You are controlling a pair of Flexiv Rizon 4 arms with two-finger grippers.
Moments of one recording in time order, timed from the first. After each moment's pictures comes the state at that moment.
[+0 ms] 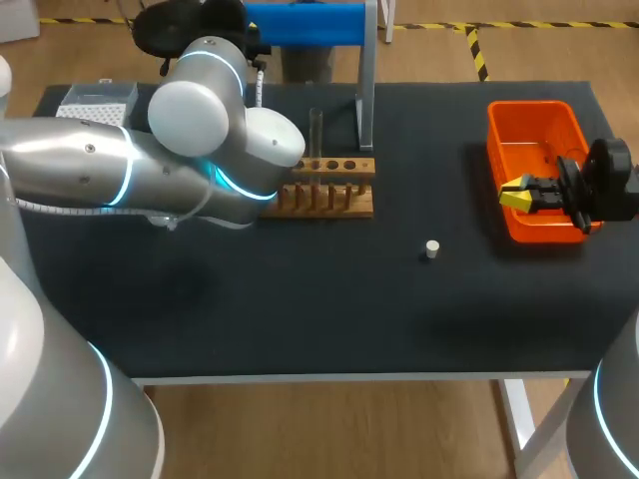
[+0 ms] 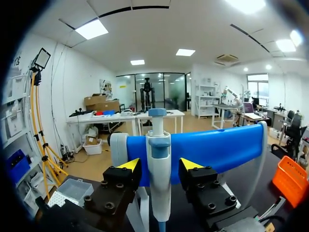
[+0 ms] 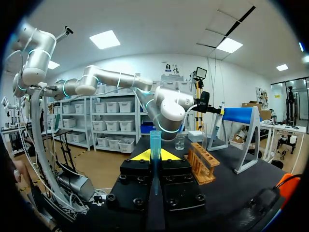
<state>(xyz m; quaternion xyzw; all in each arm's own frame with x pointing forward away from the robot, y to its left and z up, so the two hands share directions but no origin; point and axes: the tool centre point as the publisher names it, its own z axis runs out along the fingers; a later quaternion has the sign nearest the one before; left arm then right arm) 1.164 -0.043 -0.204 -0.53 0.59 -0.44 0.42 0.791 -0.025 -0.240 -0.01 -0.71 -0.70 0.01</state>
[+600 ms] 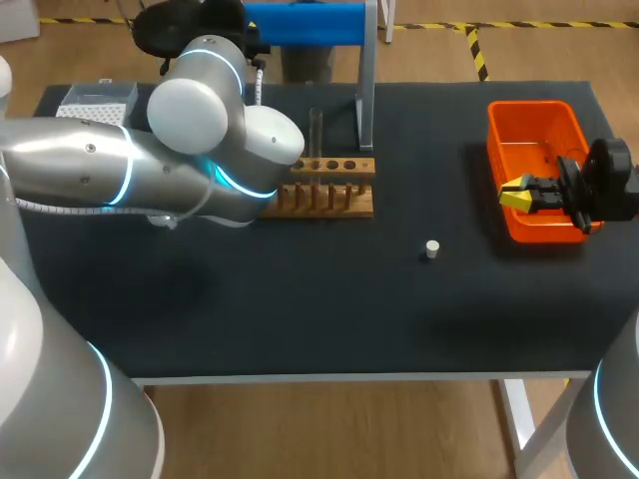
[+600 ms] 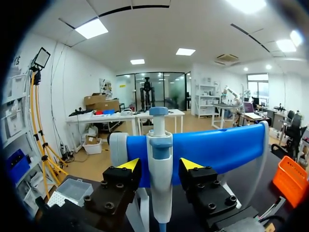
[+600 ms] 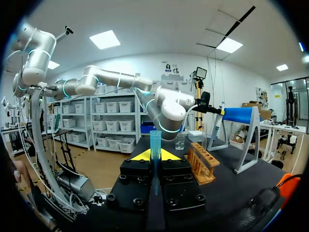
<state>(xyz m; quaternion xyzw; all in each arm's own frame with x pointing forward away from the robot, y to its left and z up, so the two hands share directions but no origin) 1.168 -0.043 -0.206 -0.53 0.59 -0.44 0.42 0.791 -0.025 -0.240 -0.01 -0.71 -0.70 0.01</state>
